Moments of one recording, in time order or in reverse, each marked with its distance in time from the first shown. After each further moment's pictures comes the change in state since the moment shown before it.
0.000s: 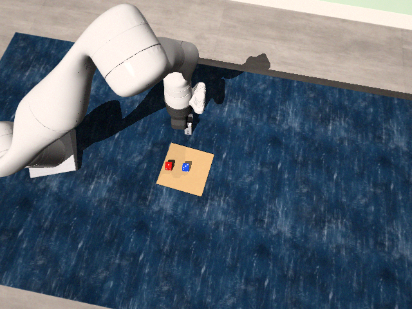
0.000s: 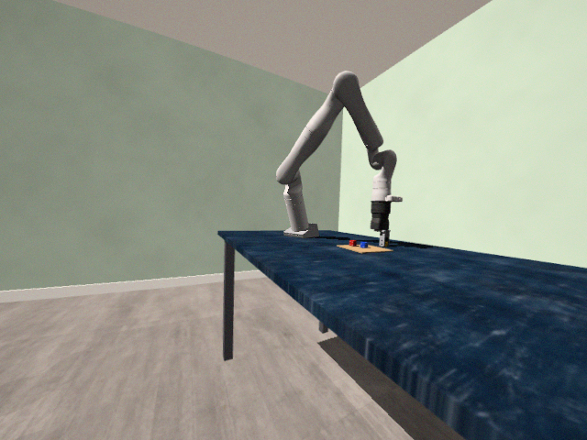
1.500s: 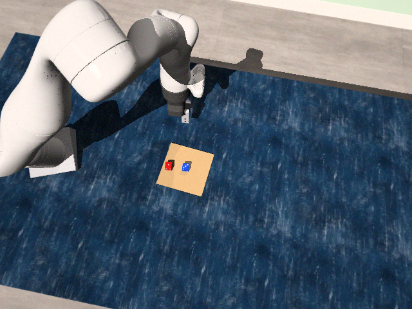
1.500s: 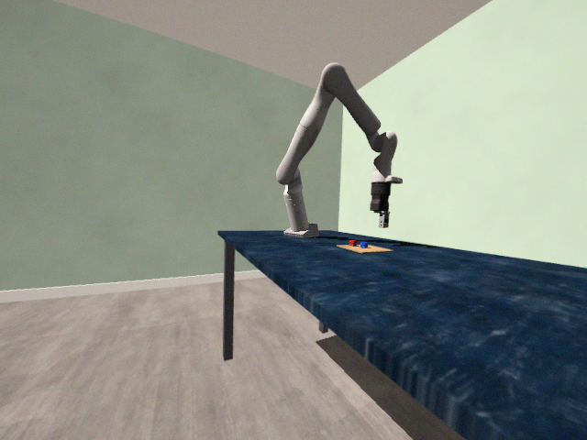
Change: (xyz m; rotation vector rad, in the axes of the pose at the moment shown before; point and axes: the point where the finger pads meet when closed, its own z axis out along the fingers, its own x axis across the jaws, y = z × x) arm 0.001 0.007 -0.075 -0.017 0.011 -0.008
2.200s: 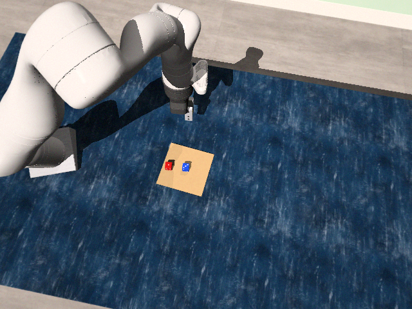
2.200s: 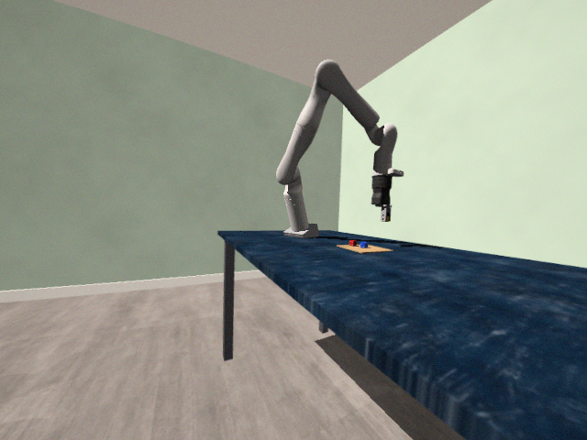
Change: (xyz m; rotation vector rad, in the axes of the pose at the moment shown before) arm 0.006 -0.010 -0.025 0.016 -0.012 -0.014
